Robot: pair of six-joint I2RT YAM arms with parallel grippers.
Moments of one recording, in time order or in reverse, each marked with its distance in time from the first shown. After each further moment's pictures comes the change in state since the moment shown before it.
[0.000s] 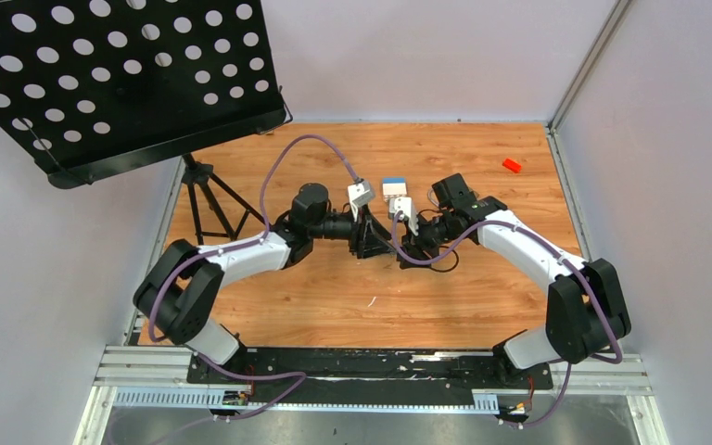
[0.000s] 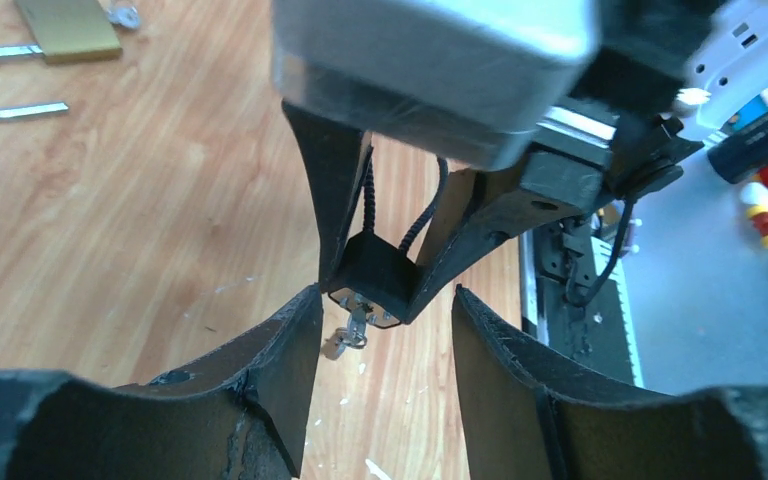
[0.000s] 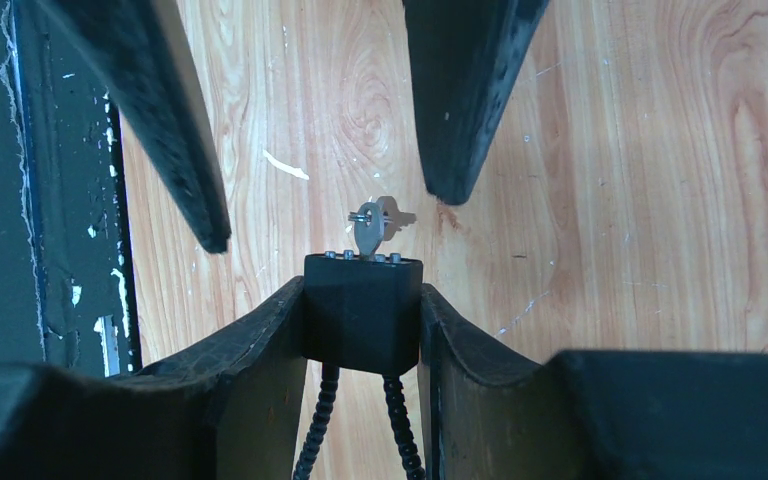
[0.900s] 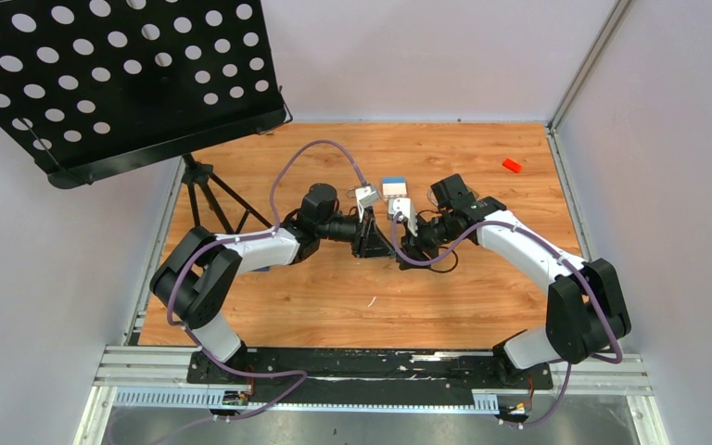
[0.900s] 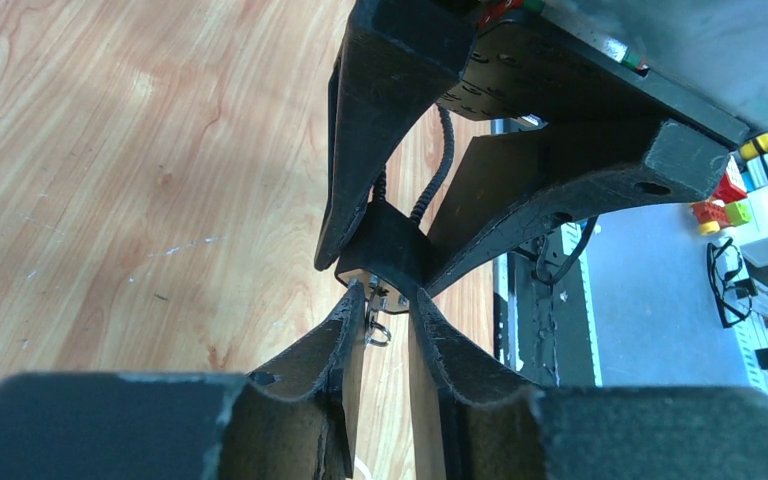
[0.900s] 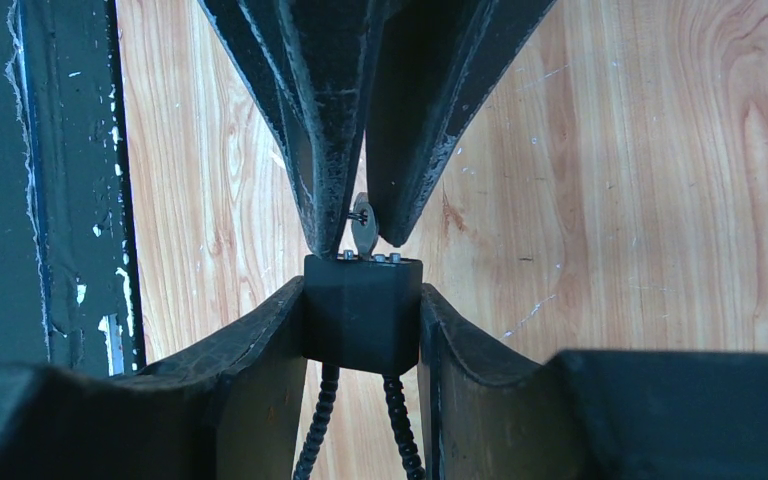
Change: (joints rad) left arm 0.002 0.134 0.046 -0.023 0.084 -0.102; right arm 0.003 0.000 -0.002 0.001 0.001 0.000
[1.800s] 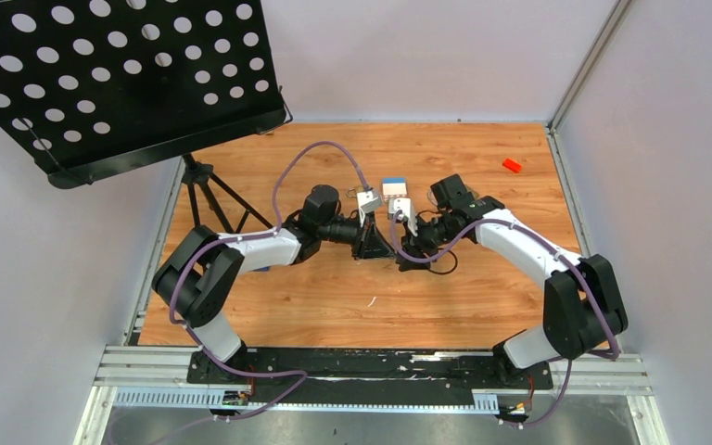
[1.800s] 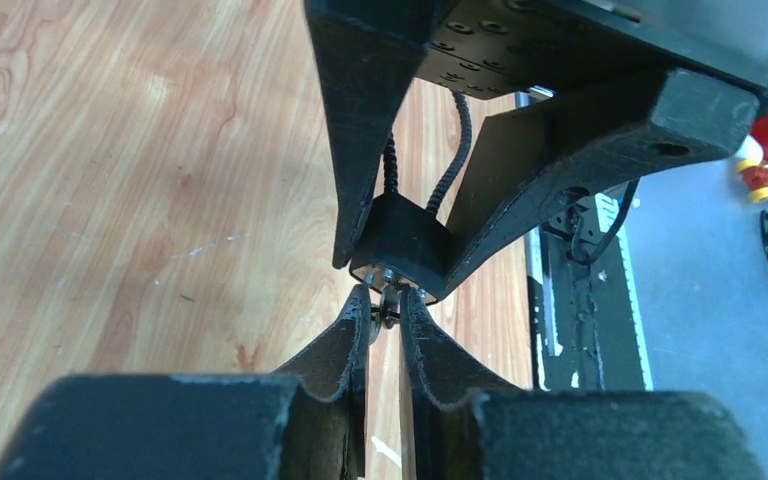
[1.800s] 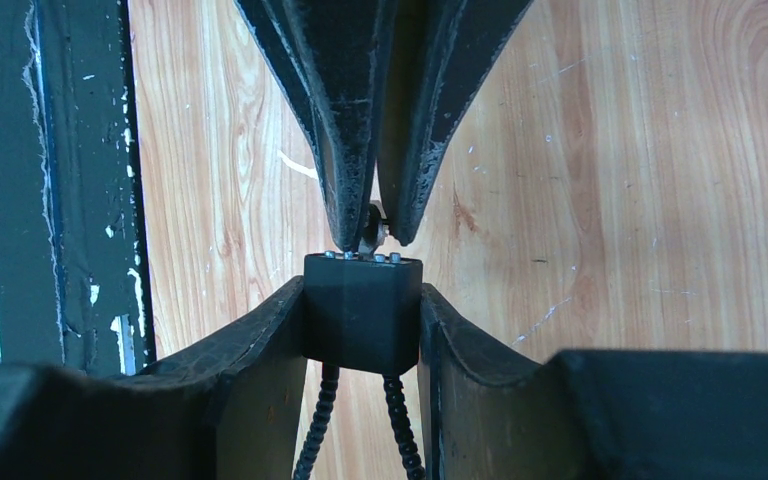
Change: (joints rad) left arm -0.003 0.013 0.000 -0.030 -0.002 0.115; right arm 0.000 0.023 0.000 -0.005 -0.020 0.003
